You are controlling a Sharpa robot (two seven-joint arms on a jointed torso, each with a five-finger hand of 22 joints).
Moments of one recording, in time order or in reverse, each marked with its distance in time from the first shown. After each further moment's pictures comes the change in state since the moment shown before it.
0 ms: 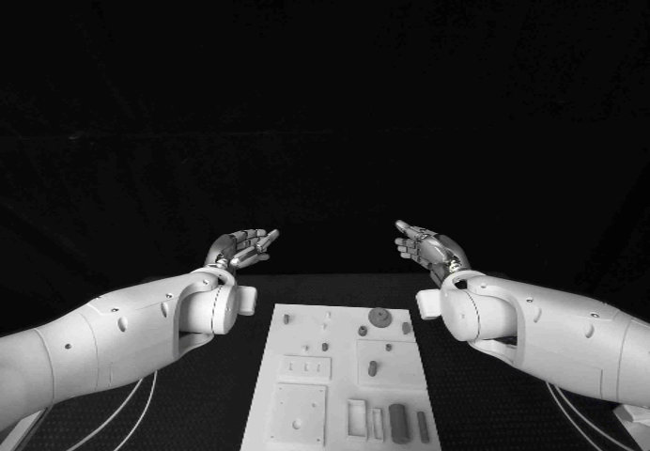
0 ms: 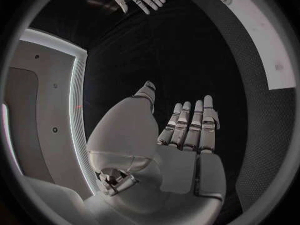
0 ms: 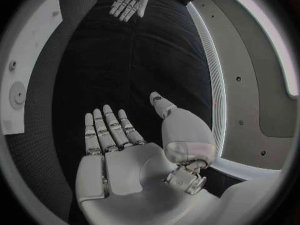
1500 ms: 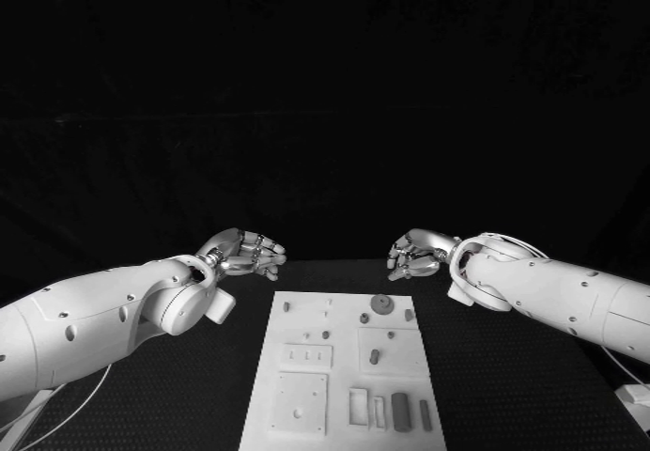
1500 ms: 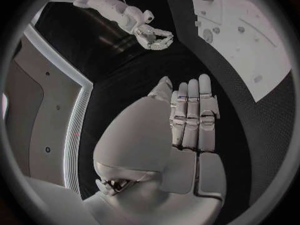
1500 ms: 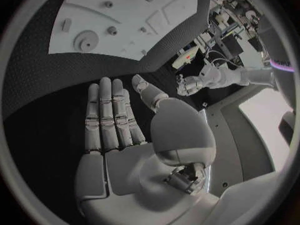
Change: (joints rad) left arm 0.080 -0.147 -0.030 0.159 -0.308 0.358 -0.119; left_hand 0.295 0.009 0.016 0.008 0.008 0.331 0.032 0.104 0.023 0.440 -0.017 0.121 0.100 0.480 -0.102 0.229 0.184 0.063 0.378 -0.103 0.194 0.127; right arm 0.091 0.031 -0.040 -0.210 -1.173 0.376 -0.188; right_hand 0.391 -0.078 0.033 -0.217 0.004 0.517 -0.003 0.249 0.139 0.635 -0.182 0.276 0.154 0.748 -0.236 0.409 0.240 0.191 0.723 -0.074 0.292 0.196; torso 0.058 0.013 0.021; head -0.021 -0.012
